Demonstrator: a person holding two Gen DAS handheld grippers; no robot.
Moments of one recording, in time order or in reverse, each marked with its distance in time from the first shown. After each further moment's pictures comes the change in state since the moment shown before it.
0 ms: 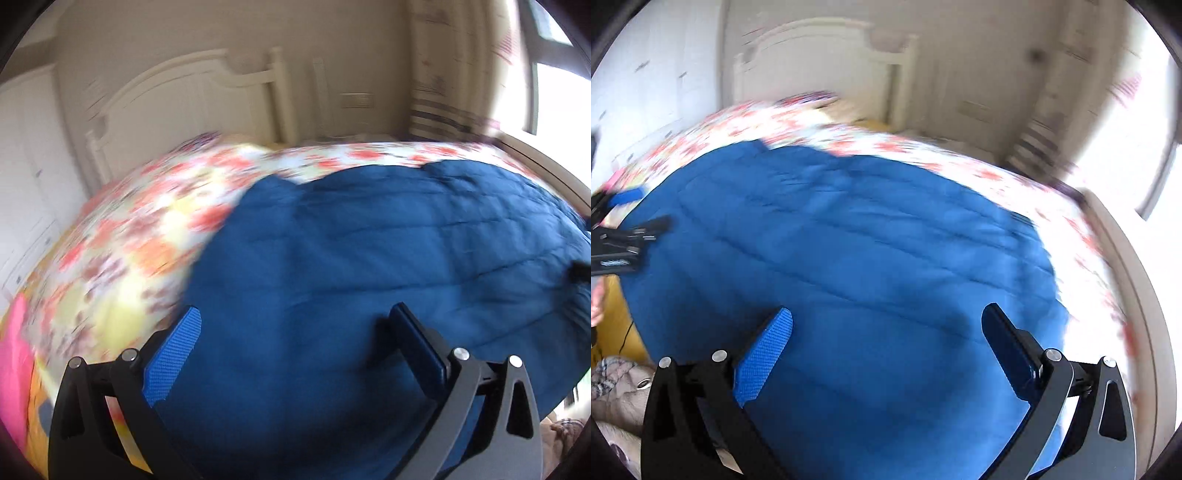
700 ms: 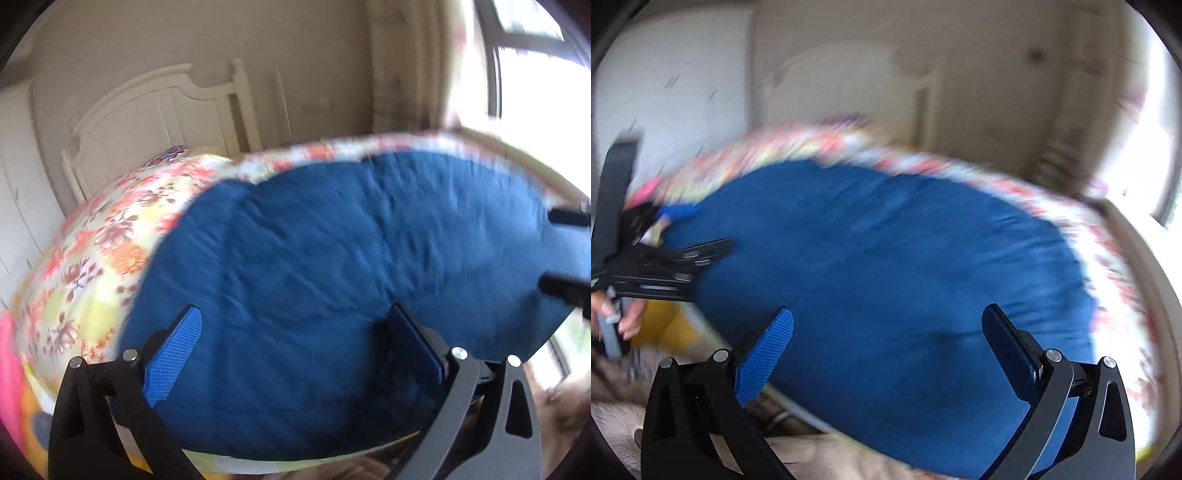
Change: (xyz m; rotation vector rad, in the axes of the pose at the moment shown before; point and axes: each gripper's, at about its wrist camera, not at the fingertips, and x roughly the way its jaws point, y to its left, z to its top) left arm -0.022 -0.054 -0.026 0.165 -0.036 -0.077; right arm -0.020 0.072 -0.036 -0.105 -0.053 0.153
